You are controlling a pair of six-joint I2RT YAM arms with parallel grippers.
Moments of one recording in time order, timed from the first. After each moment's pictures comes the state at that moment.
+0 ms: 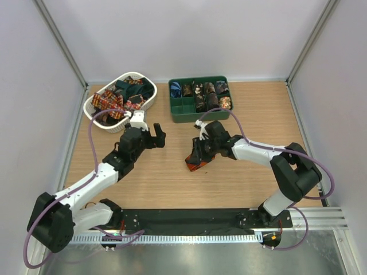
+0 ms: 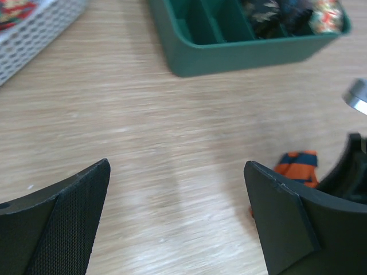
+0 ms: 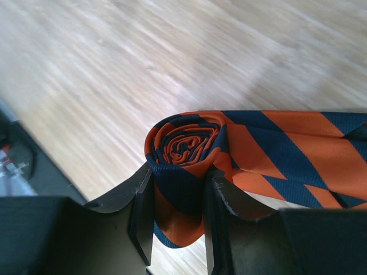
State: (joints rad) left arm -0.54 1.08 0.62 0.11 -0.24 -0.37; right arm 0.66 1.60 0.88 -0.16 -0.32 0.39
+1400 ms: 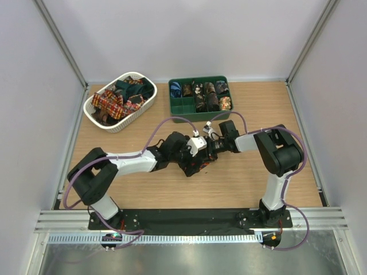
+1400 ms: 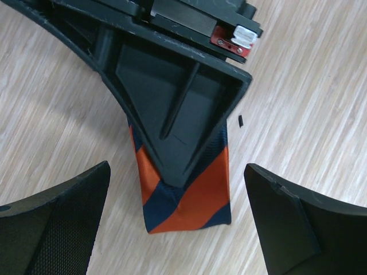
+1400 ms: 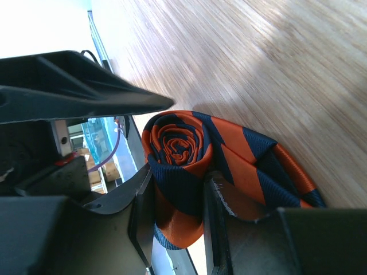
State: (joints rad) left arm -0.84 1.62 0.82 0.10 0.27 0.14; right arm 0.39 1.90 0.83 0.13 -1.01 0.52
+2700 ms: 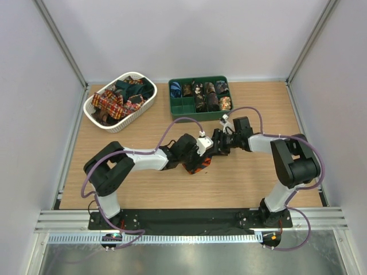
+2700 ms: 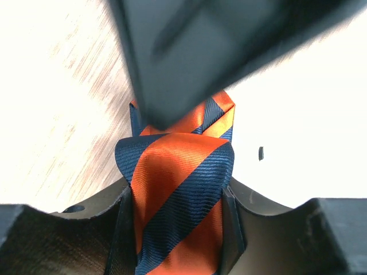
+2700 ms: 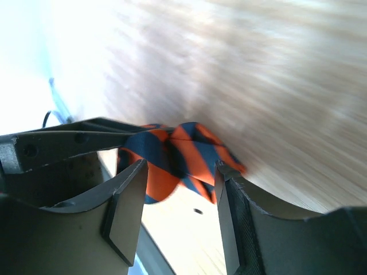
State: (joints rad) left arm -0.89 1.79 0.93 0.09 0.13 0.03; right arm 0.28 1.72 0.78 0.03 -0.79 0.49
